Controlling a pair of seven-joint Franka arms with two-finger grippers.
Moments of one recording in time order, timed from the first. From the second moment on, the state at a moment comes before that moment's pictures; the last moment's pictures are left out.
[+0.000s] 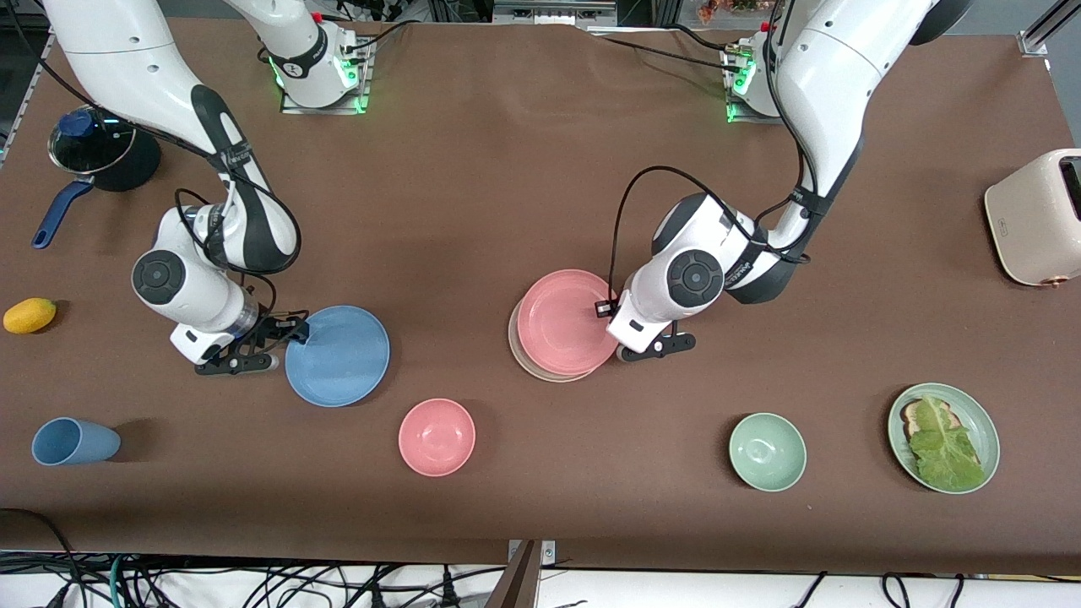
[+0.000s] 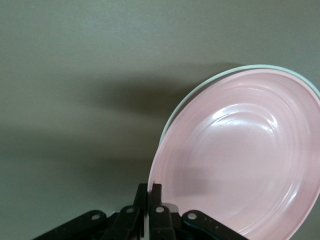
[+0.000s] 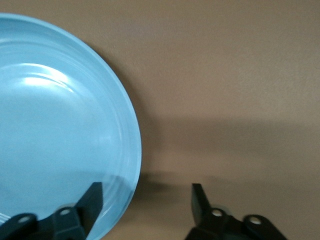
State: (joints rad) left arm -0.20 0.72 -0.39 -1.54 0.02 2.12 -0.77; right arm 0.10 0.55 -0.04 -1.92 0.01 2.49 -0.06
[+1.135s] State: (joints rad) left arm -0.04 0.66 -0.33 -1.48 0.03 1.93 -0.63; right arm 0.12 0.59 -0.04 -1.86 0.01 2.46 0.00
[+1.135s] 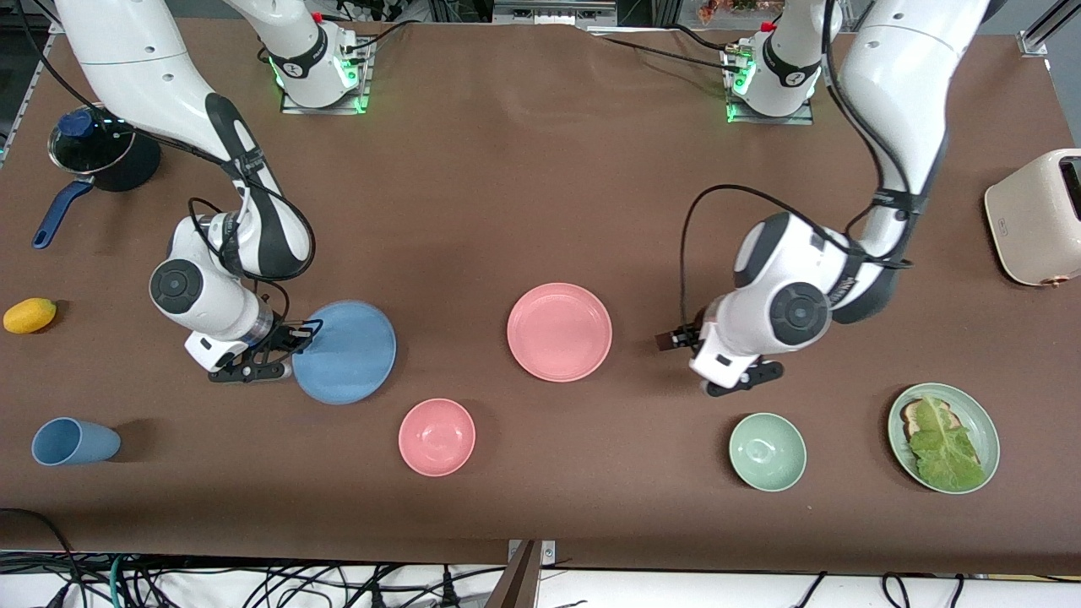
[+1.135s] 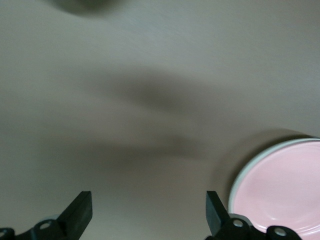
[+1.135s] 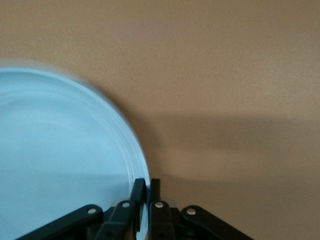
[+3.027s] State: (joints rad) left arm 0.04 0.10 -0.01 -1.60 -0.02 1.60 -0.10; right arm 0.61 0.76 0.05 -1.36 0.02 2.22 0.76
